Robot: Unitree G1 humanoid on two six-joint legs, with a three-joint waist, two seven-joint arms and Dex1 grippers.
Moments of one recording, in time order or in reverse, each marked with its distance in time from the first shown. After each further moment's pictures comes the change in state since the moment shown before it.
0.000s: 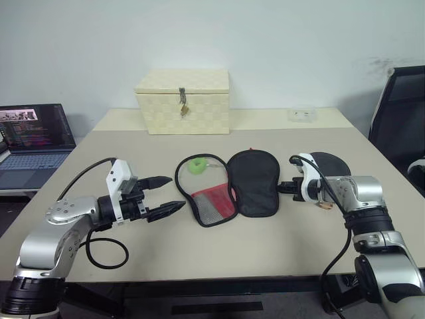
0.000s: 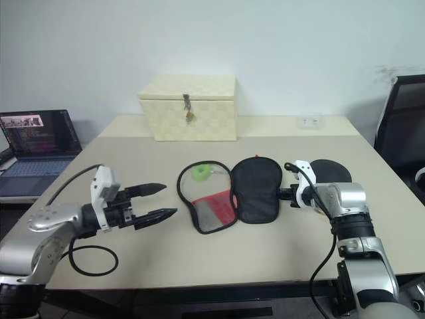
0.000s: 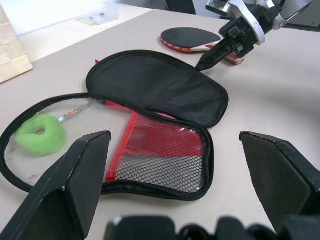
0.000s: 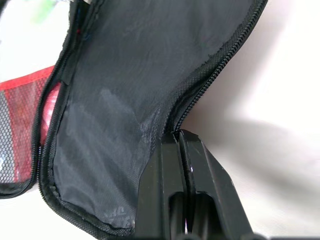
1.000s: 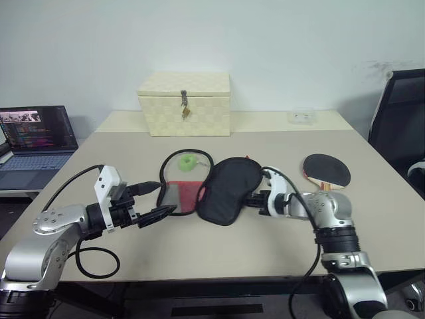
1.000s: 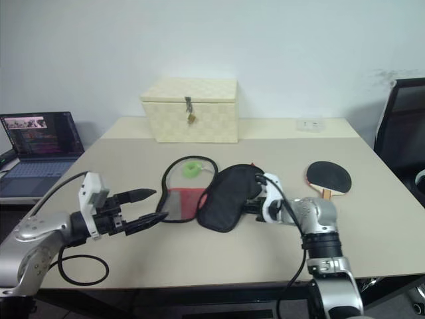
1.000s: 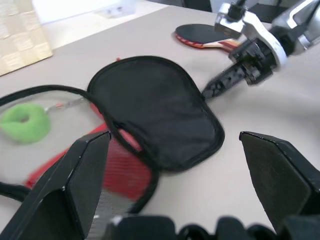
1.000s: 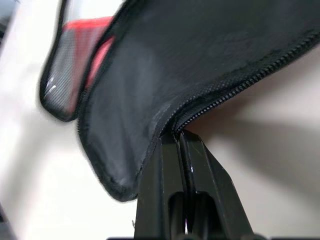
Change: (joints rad) left arm 0.092 0.022 0.063 -0.044 -0.035 0.018 0.026; right arm 0.073 0.220 -0.076 -0.184 0.164 0.146 -0.222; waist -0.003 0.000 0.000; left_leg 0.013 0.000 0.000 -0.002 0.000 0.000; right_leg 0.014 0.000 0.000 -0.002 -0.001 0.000
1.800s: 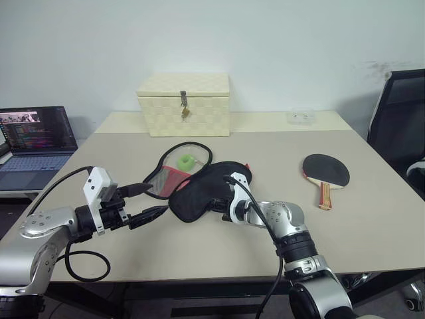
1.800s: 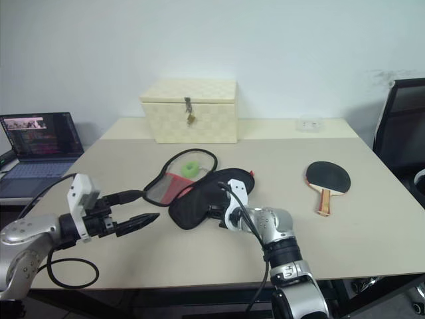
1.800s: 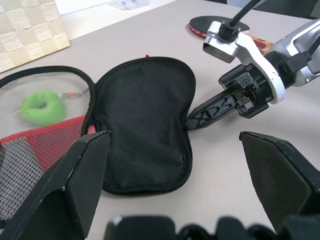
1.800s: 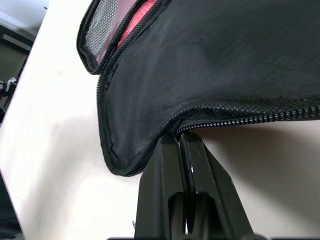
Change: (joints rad) left arm 0.053 0.037 0.057 0.005 0.000 0.003 0.018; right arm 0.017 0.365 0.069 0.106 -0.021 -0.220 -0.160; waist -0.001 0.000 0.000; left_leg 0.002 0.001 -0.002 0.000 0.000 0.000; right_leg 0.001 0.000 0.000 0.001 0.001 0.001
